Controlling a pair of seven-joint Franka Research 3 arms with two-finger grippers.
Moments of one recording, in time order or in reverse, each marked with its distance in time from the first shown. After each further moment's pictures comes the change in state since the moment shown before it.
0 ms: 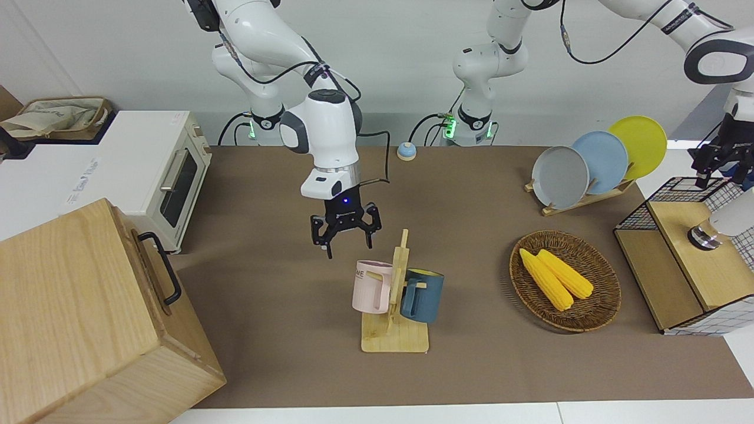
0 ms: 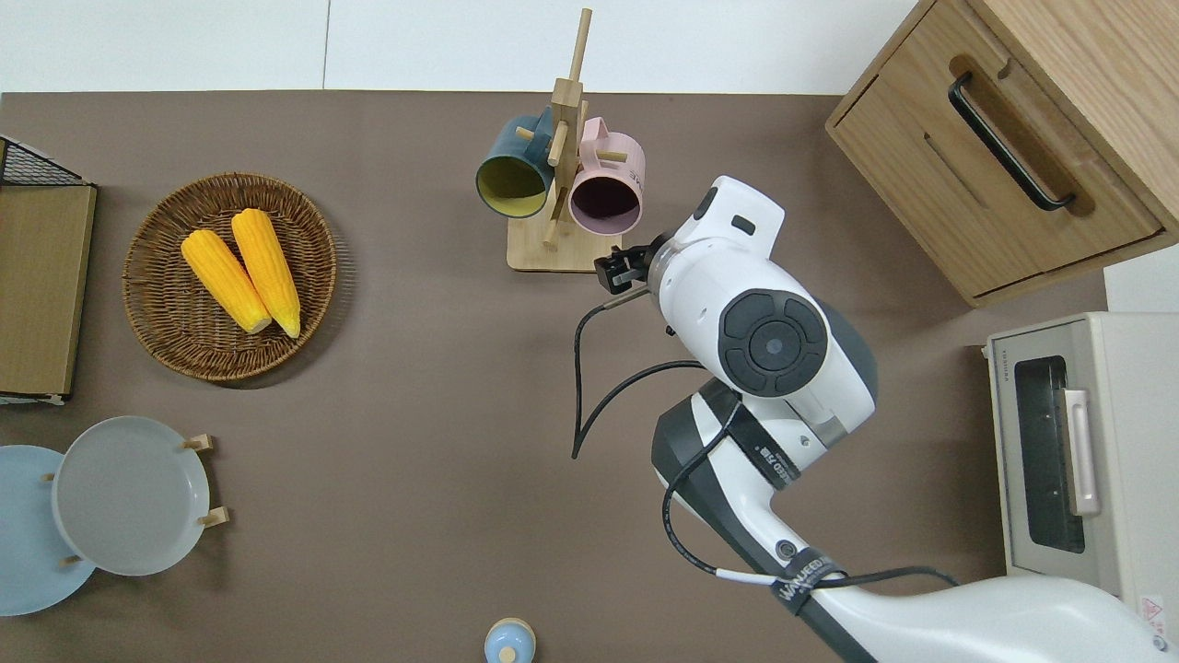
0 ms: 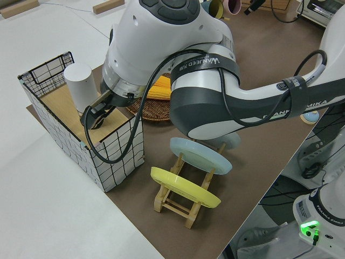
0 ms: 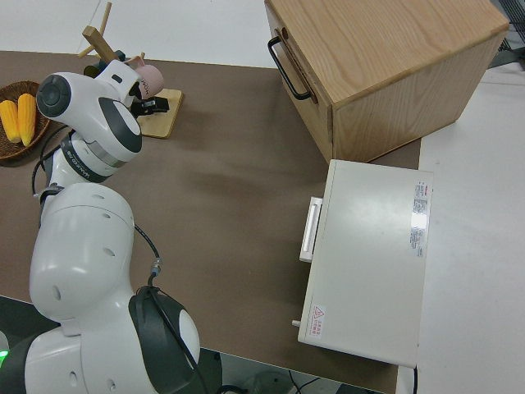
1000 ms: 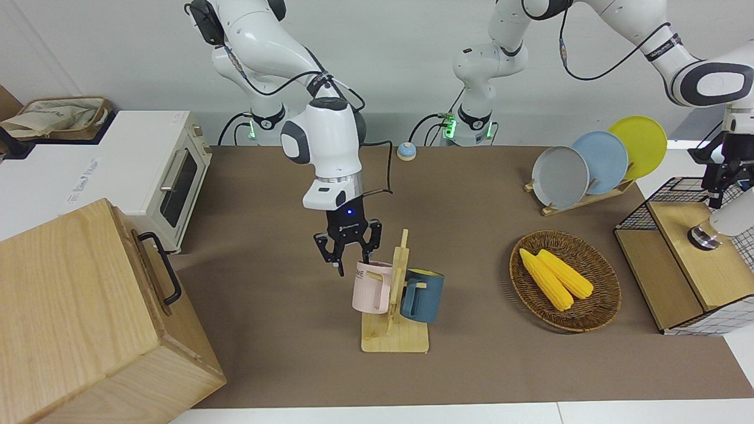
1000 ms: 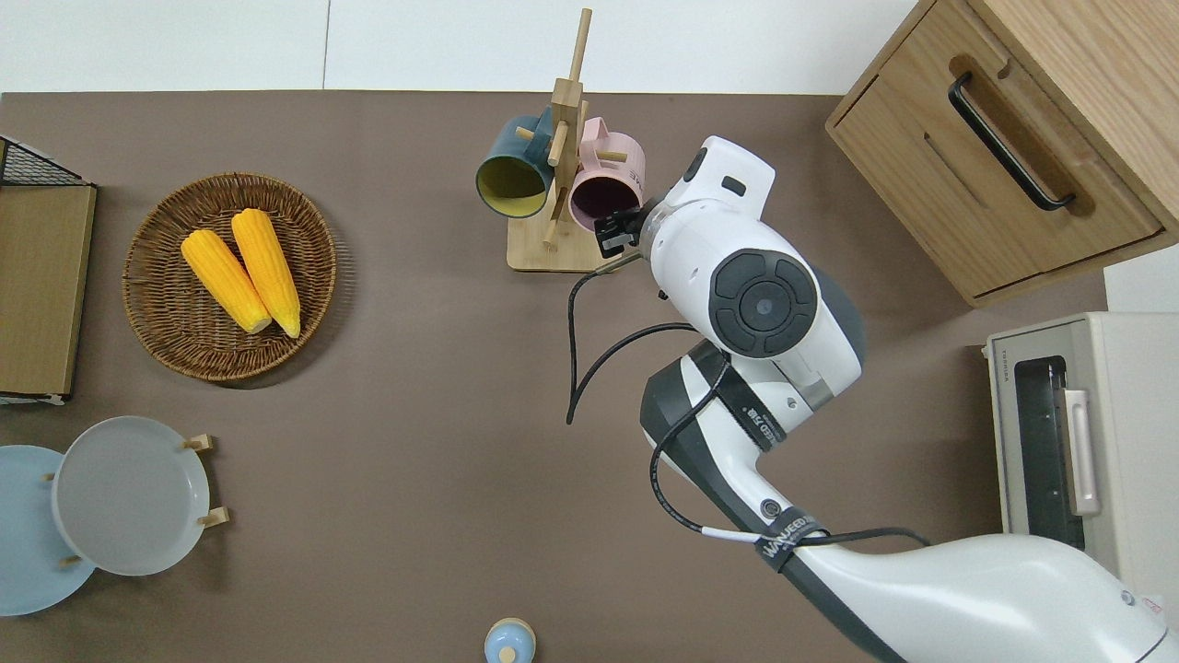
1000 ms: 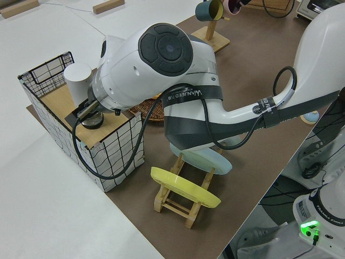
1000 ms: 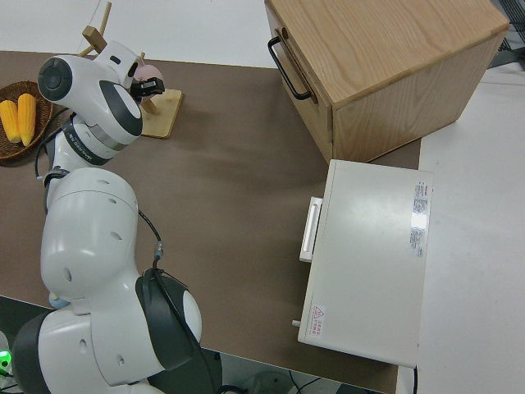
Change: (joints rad) left arm 0.011 0.082 -0.018 -0.012 -0.327 0.210 0.237; right arm 0.059 0.091 -0.065 0.149 -0.010 0.000 -0.087
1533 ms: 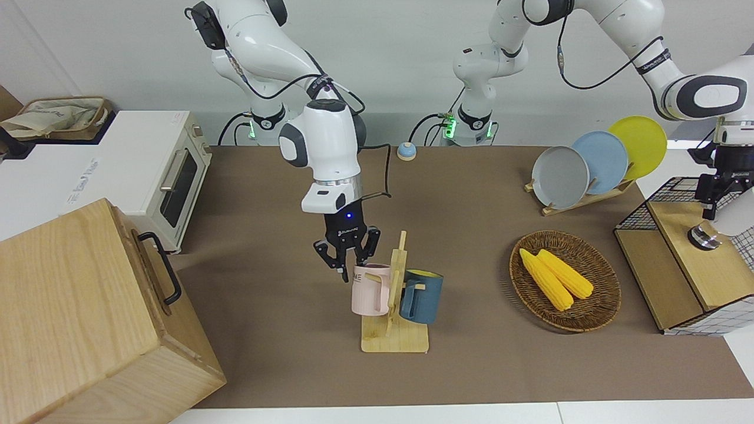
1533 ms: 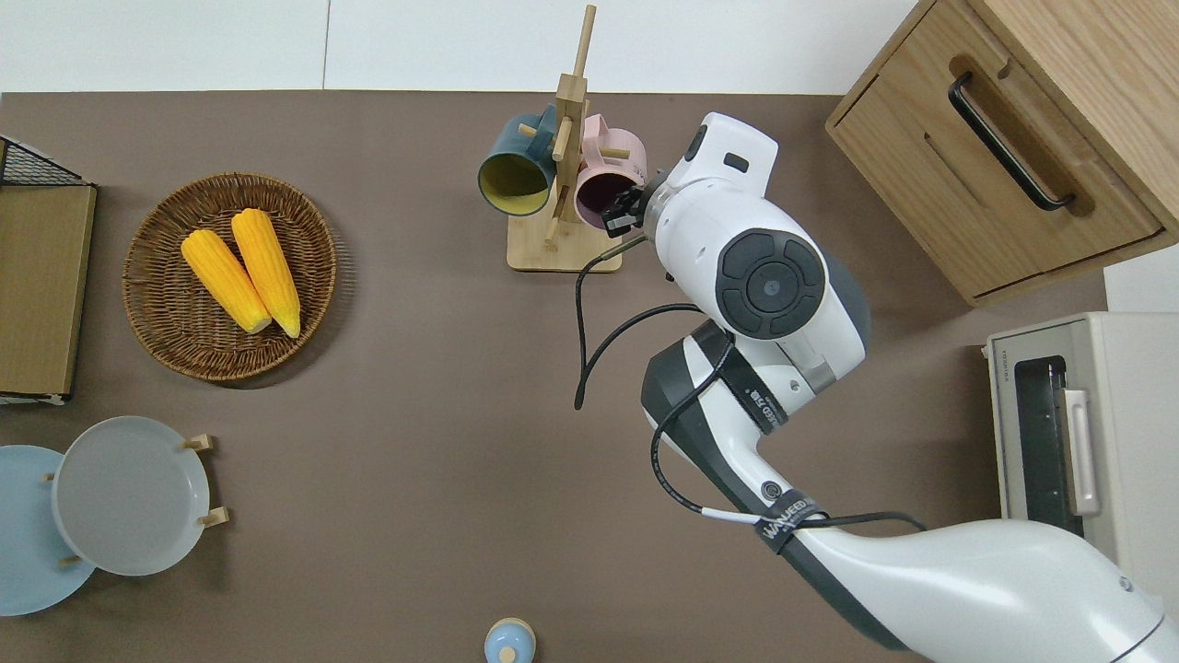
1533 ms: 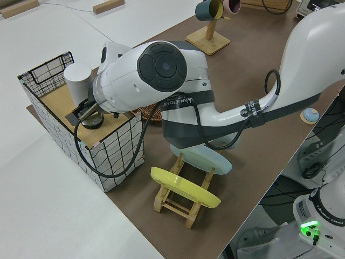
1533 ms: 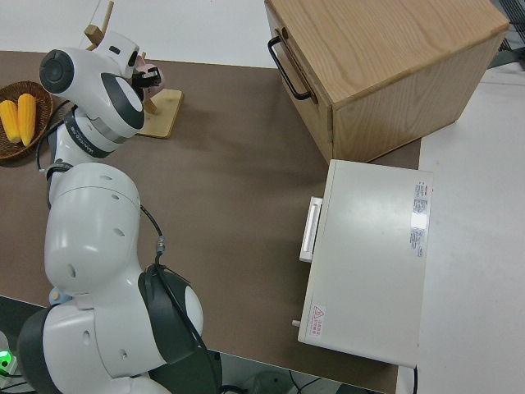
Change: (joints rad) left arm 0.000 0.040 -0.013 -0.004 -0.155 0.027 0.125; right arm 0.013 0.033 -0.019 0.061 0.000 0.000 -0.041
